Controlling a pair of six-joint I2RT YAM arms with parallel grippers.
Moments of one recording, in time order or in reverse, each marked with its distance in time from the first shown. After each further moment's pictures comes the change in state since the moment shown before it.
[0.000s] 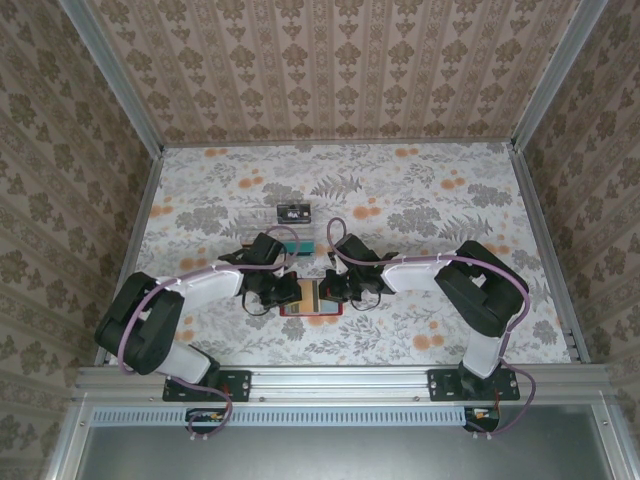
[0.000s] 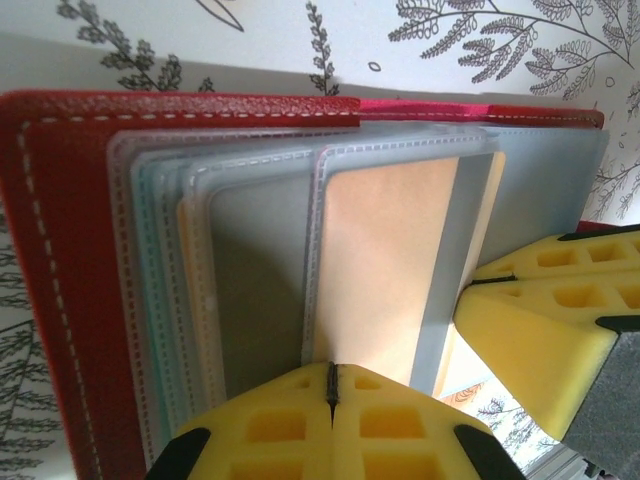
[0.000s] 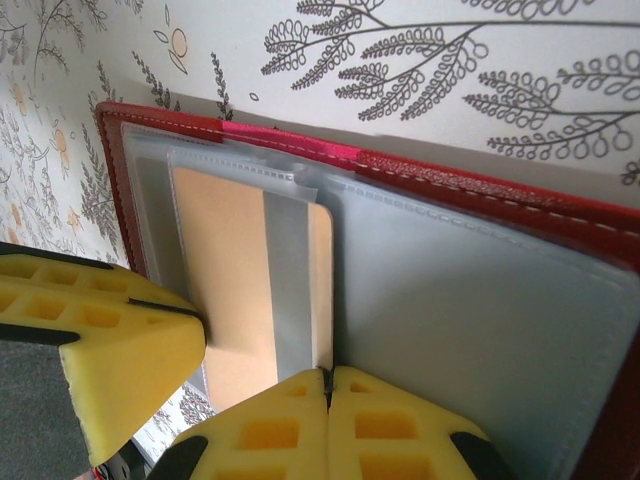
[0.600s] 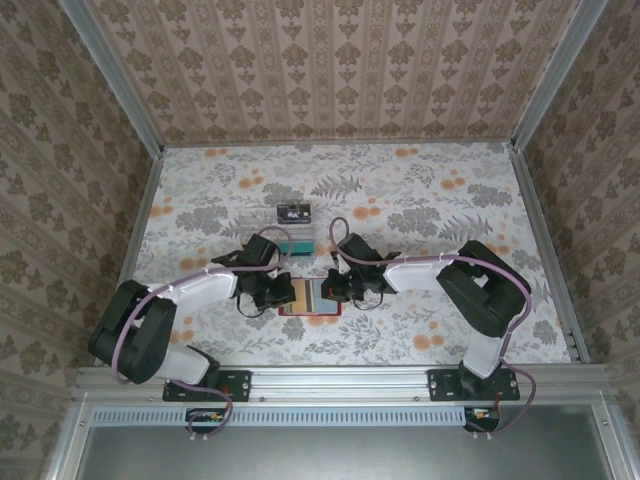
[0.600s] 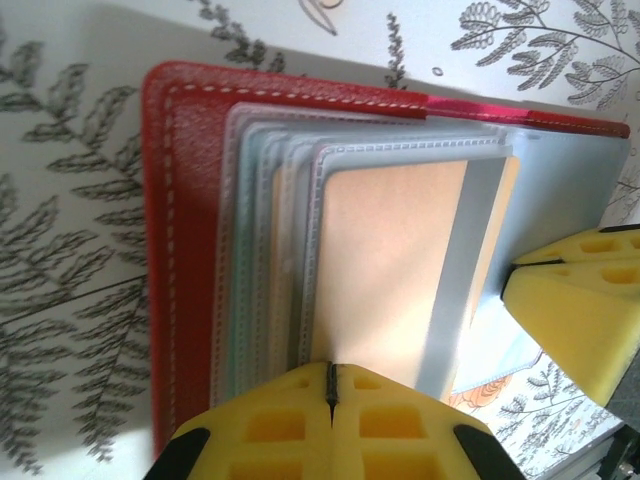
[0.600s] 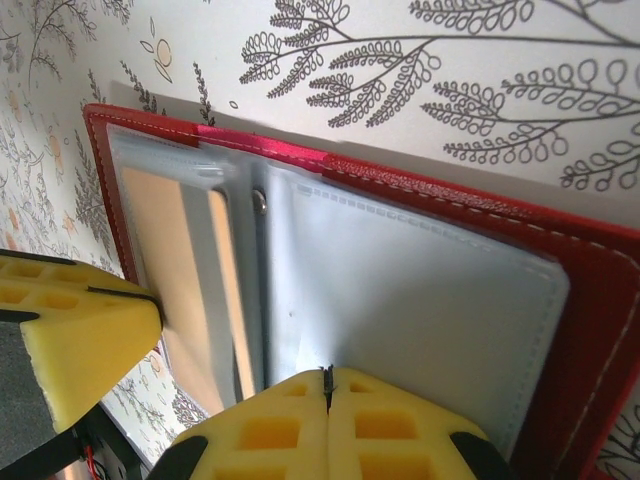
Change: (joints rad) left arm 0.026 -0.064 -0.026 -0.050 -0.039 -0.001; right arm -0.017 -0.009 -0.014 -0.001 -0.002 -0.007
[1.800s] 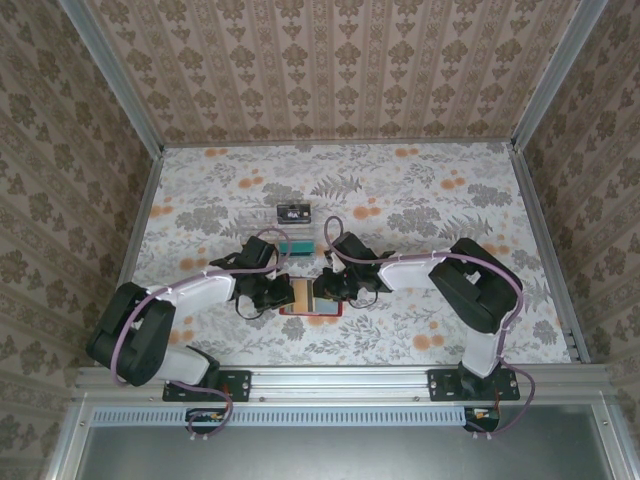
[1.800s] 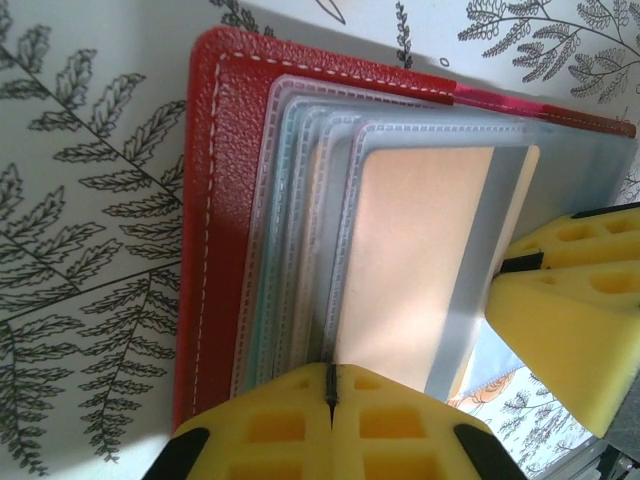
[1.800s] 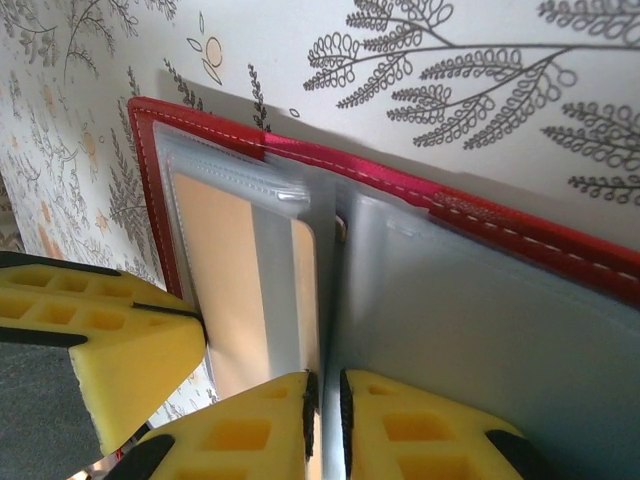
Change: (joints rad) left arm 0.006 -0.006 -0.028 0.039 0.024 0.007; right arm 0.016 0.051 0.039 0.047 -0.054 0.024
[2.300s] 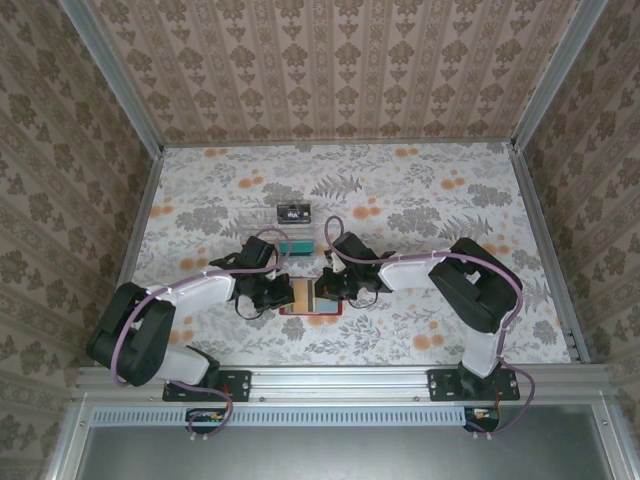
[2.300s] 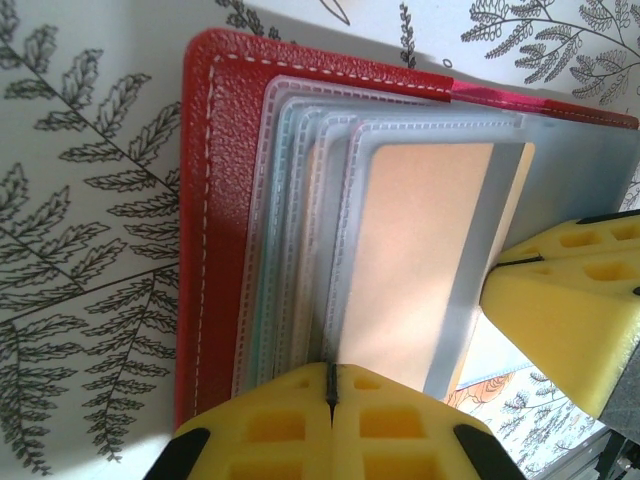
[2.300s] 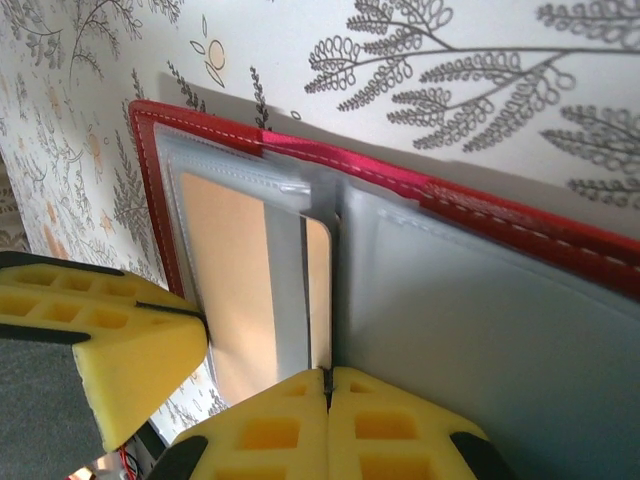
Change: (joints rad) left arm 0.007 0.000 -0.002 -0.001 -0.001 0.000; right arm -0.010 -0.008 -0.013 0.010 -0.003 0.002
